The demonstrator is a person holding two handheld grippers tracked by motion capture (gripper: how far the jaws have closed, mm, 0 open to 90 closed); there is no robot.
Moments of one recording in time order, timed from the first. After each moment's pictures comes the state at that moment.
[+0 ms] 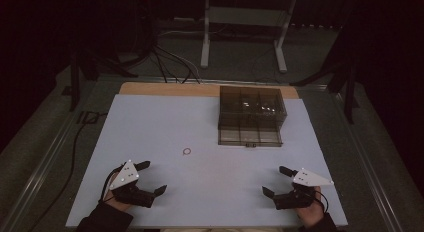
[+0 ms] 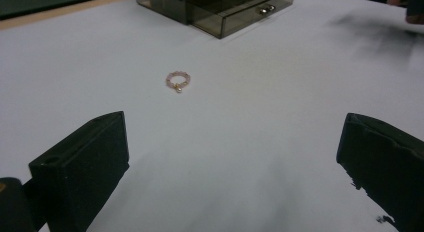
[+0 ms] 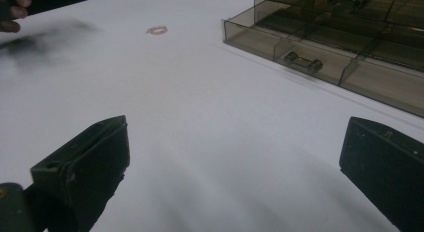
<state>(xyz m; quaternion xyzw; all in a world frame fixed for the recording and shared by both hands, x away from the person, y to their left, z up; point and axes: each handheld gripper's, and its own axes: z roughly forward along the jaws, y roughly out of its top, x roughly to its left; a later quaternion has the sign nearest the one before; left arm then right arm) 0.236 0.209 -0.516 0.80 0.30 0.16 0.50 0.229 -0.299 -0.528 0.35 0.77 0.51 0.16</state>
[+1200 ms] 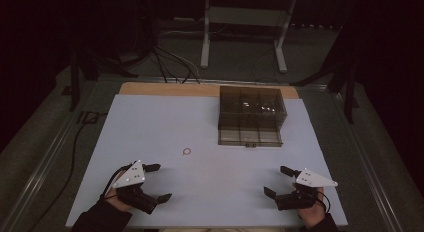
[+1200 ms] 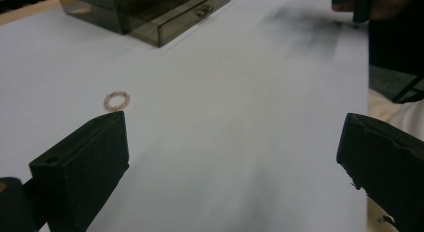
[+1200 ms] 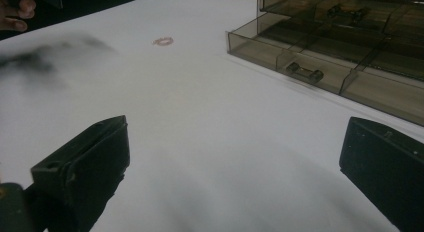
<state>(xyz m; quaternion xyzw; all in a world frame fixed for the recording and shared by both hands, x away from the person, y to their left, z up) 0.233 0.194 -0.494 0.83 0.22 0.10 0.50 0.225 -0.301 -0.522 0.35 0.76 0.52 0.16</state>
